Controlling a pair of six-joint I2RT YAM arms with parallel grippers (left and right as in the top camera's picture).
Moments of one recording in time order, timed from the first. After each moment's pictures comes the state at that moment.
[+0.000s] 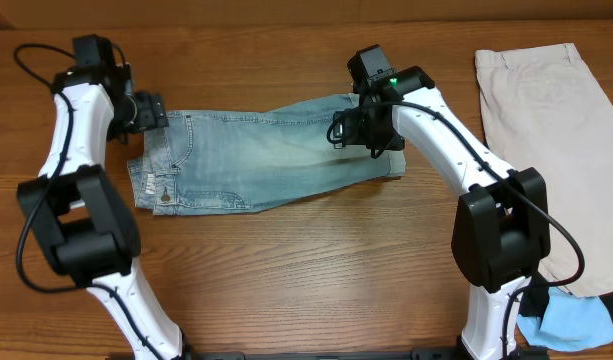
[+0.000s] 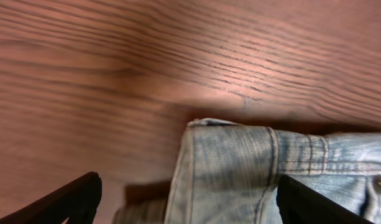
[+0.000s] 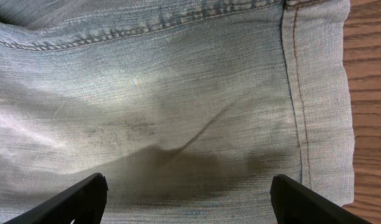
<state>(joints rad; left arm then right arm) 0.24 2.16 1.77 -0.88 0.02 -0.05 0.39 2.08 1.74 -1.02 -0.07 0.38</state>
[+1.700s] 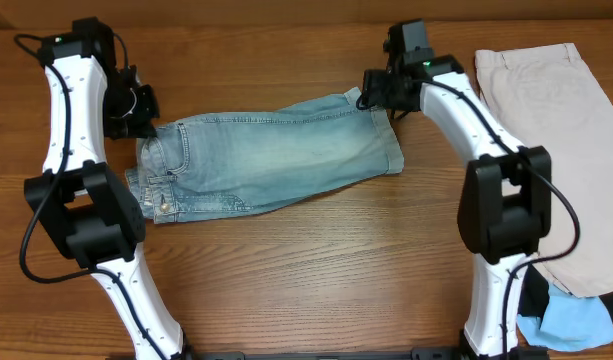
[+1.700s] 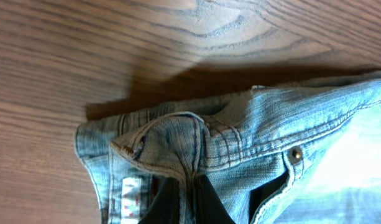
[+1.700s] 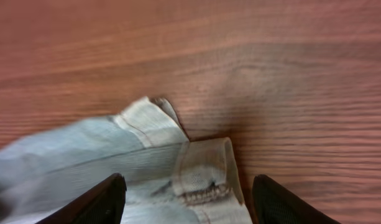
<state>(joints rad) 0.22 2.25 2.14 -1.46 0.13 -0.10 0.22 2.24 1.82 -0.68 -0.09 0.32</state>
